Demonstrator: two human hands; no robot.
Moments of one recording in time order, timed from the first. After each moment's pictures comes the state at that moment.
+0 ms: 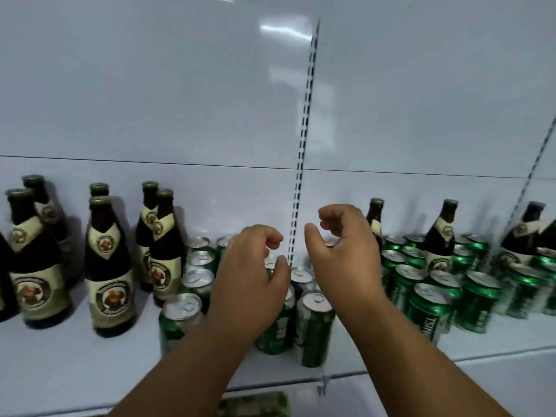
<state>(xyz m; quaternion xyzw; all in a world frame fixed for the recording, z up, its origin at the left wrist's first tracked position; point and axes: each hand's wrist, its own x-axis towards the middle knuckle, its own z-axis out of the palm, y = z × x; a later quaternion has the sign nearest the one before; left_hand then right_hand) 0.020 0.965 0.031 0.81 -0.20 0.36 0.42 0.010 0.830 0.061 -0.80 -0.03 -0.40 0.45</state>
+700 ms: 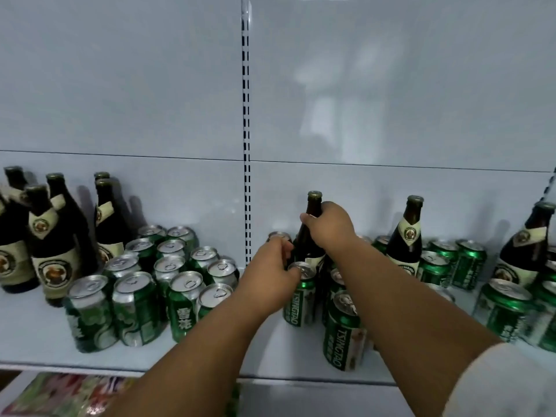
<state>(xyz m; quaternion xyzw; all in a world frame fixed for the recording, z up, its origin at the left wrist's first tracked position) 0.060 0.757 0.014 0.88 -0.08 0.15 0.44 0.158 0.625 0.053 -0.90 0.00 -0.17 0.41</state>
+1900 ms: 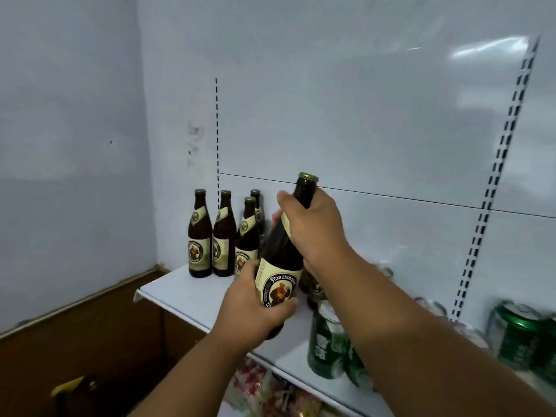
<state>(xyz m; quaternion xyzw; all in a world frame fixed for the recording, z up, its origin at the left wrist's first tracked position) -0.043 1.118 -0.008 0.81 0.08 0.33 0.47 0.030 1.029 0.113 -0.68 -0.29 -0.07 0.67</state>
